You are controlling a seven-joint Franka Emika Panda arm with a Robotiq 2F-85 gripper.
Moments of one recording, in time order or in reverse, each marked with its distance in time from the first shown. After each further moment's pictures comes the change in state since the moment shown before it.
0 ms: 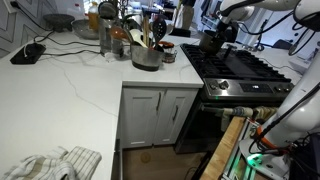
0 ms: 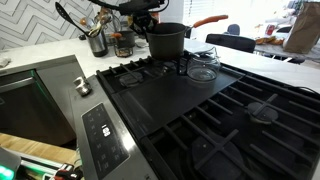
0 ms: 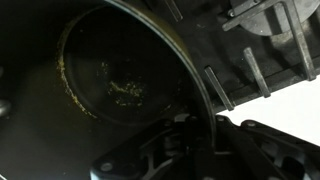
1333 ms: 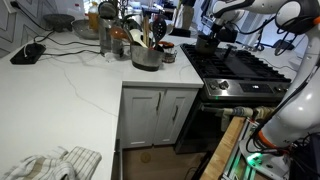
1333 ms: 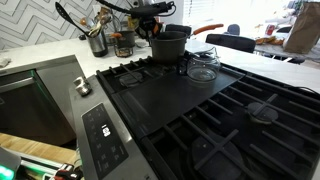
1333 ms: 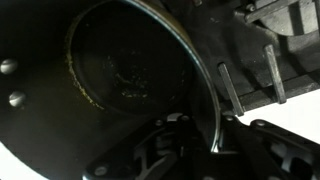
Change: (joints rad) arm -0.065 0.148 0.078 0.175 -0.020 -0.086 -0.063
